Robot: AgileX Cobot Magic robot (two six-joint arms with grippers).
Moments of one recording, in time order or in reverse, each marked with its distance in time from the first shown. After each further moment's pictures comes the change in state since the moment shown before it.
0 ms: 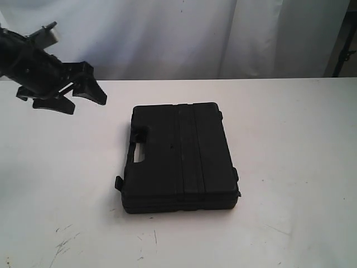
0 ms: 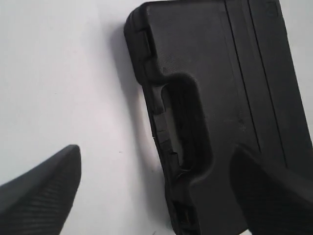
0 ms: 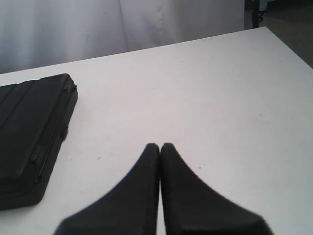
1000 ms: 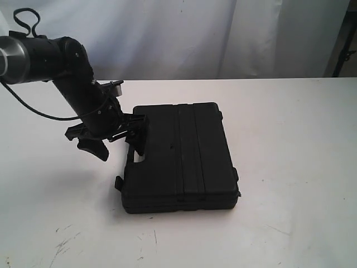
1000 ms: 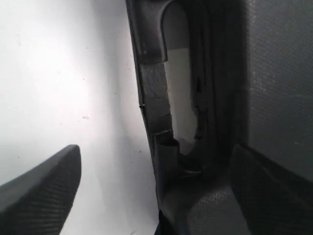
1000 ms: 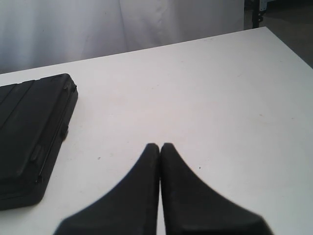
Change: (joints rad) left arm -0.247 0.262 -0.105 0.268 0.060 -0.407; right arm 0.000 0.000 0.000 0.000 0.000 0.000
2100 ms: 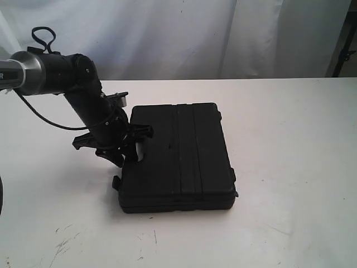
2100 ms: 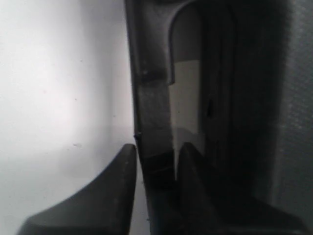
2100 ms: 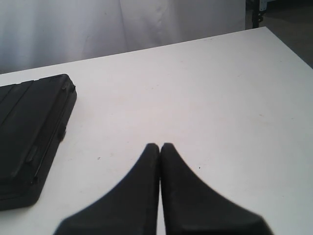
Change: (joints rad) left arm -0.006 0.077 -0.004 -0.001 -0.055 -0.006; right arm 0.000 0.000 0.000 0.000 0.000 0.000
